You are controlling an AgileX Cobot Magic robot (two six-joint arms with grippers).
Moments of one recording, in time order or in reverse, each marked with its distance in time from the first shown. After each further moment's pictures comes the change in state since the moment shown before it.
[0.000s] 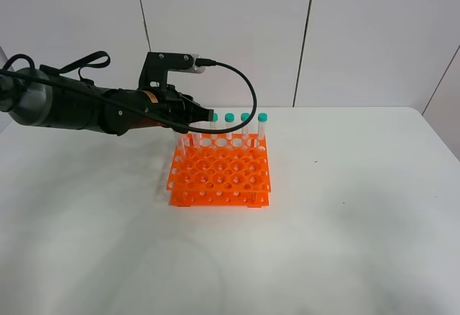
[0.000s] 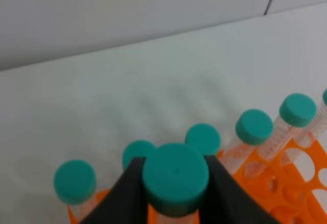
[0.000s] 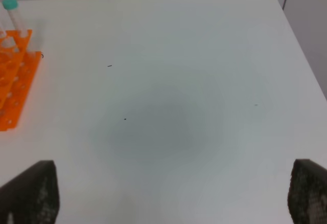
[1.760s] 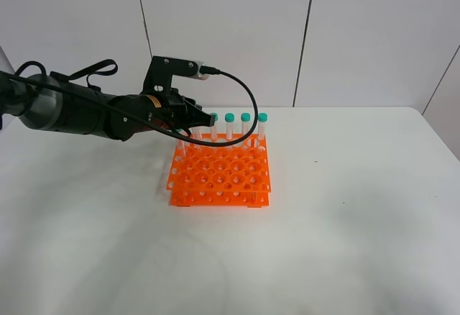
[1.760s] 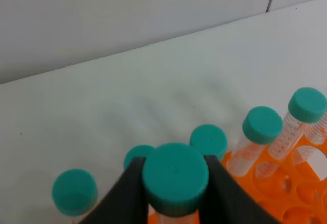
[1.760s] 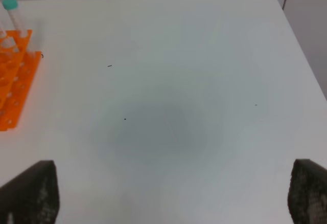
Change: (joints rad) left arm 0.000 0.035 0.000 0.017 -0.049 0.041; right arm 0.000 0.000 0.000 0.000 0.000 0.000
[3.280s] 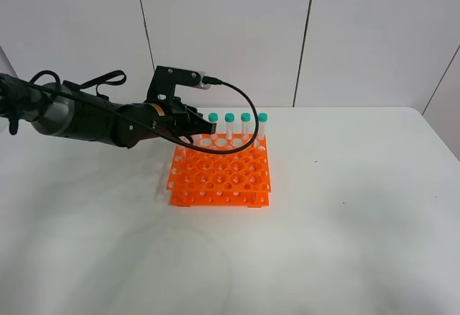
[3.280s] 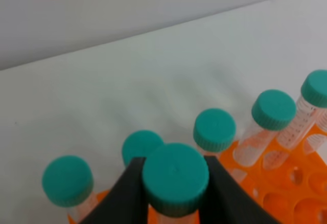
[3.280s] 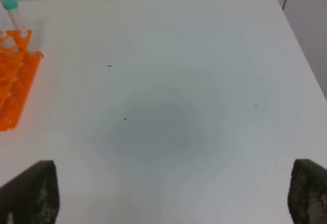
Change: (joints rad) left arm 0.000 0.051 0.000 0.000 -0.026 0.000; right arm 0.000 0.000 0.000 0.000 0.000 0.000
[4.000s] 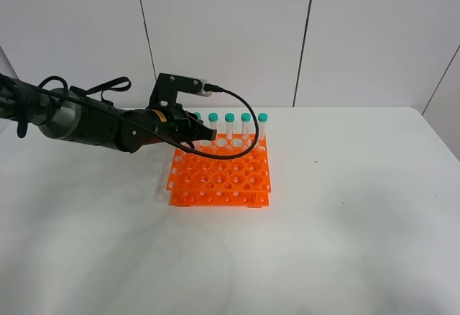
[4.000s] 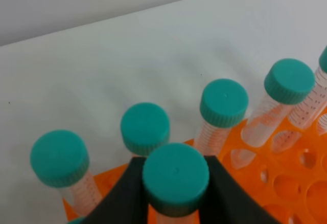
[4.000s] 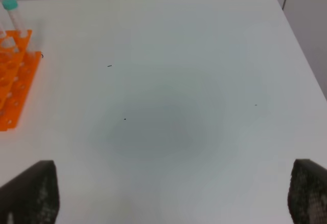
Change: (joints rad) left arm 0.000 0.030 0.000 0.000 -0.001 0.000; right arm 0.000 0.000 0.000 0.000 0.000 0.000
